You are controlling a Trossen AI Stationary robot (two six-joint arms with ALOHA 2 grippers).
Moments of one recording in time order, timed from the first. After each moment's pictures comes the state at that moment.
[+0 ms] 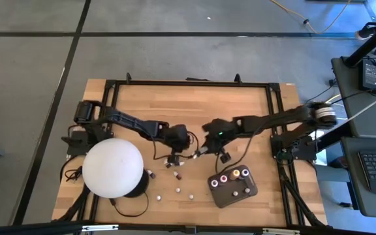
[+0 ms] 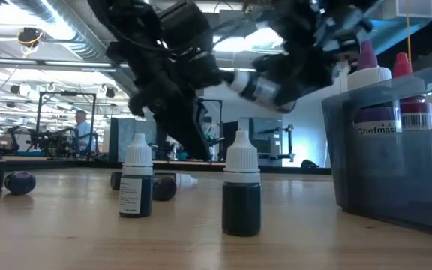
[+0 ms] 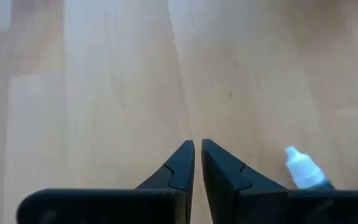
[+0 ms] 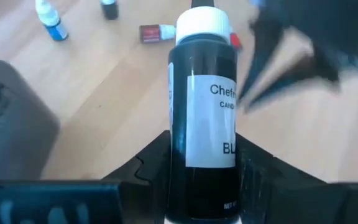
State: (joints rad) left arm -0.01 1.77 0.98 -0.12 0.04 0.14; right arm 0.04 1.51 0.92 -0.24 -0.22 -0.46
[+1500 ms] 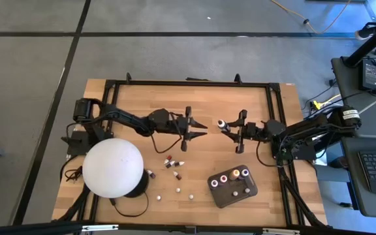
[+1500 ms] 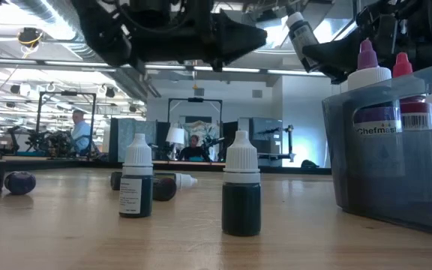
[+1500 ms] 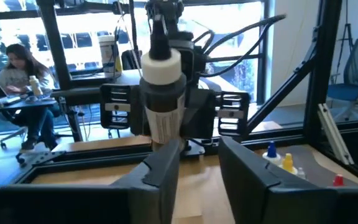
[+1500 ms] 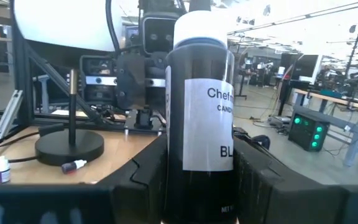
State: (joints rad) left arm 0.08 1.77 0.84 1.03 0.15 0.06; right arm 0.03 1.18 0.11 1.23 0.14 -0.14
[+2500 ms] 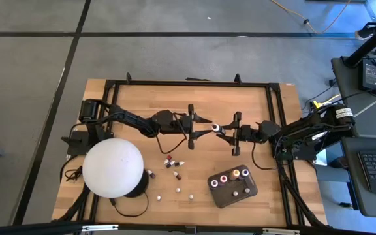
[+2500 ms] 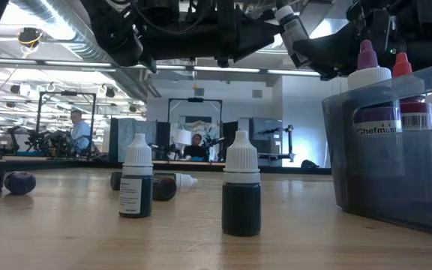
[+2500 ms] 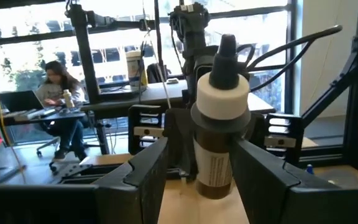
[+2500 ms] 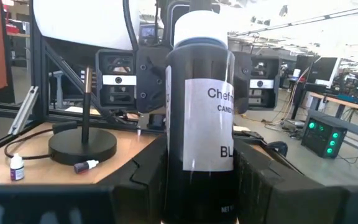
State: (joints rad) left arm 0.07 1.83 0.91 1.08 0.03 0.09; right arm 0.06 1.29 0.18 1.25 0.10 -0.16
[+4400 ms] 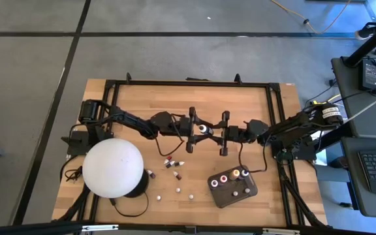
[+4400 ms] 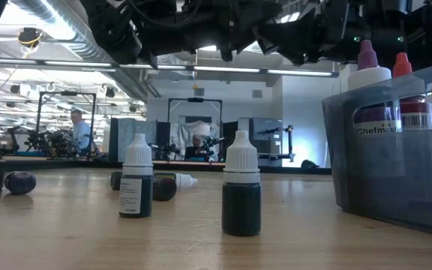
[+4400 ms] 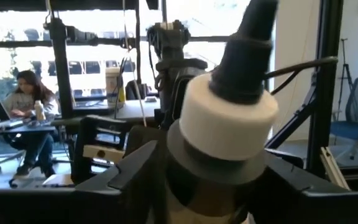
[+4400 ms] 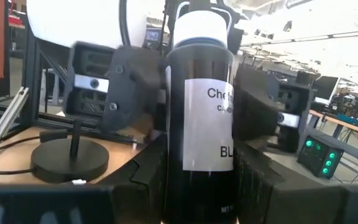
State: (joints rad) left arm 0.04 1.83 0.91 1.14 0.08 0.02; right arm 0.06 1.47 0.39 1.24 0.09 -0.24
